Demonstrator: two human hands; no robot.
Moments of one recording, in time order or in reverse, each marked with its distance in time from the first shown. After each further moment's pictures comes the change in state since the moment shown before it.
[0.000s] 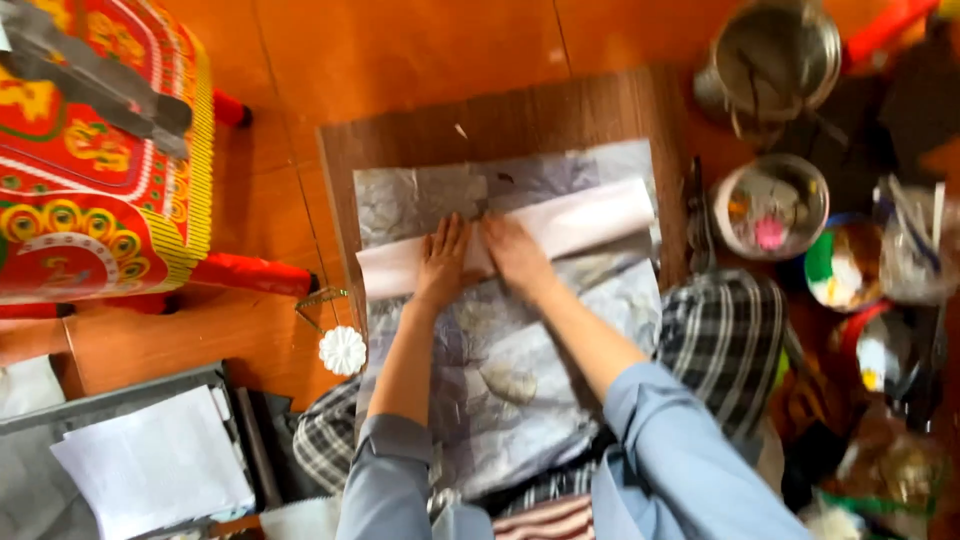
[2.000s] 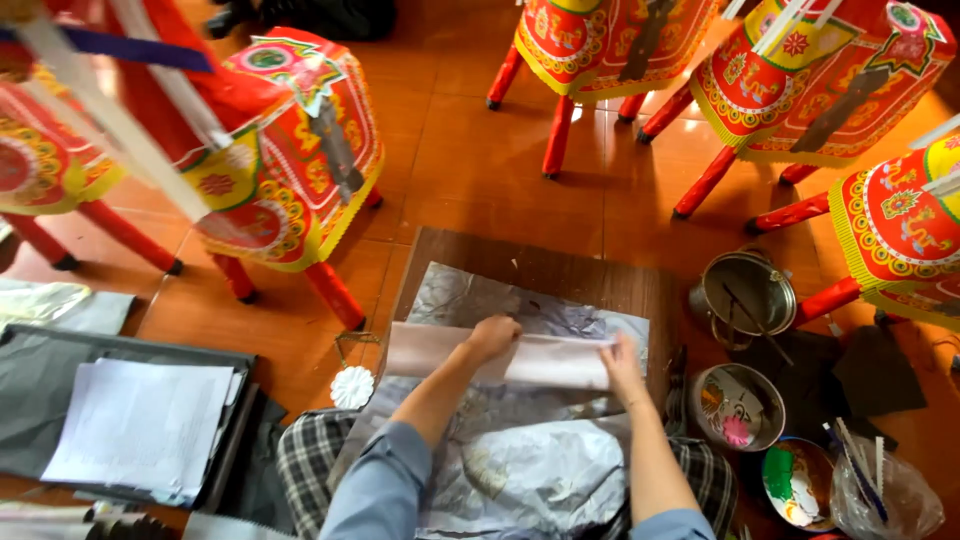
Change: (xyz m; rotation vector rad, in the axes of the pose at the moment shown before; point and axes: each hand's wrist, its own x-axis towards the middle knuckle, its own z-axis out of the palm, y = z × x) left_hand 0.053 0.048 -0.060 -0.189 0.155 -0.003; right_hand -0.058 0.165 -0.076 0.336 -0.113 0.676
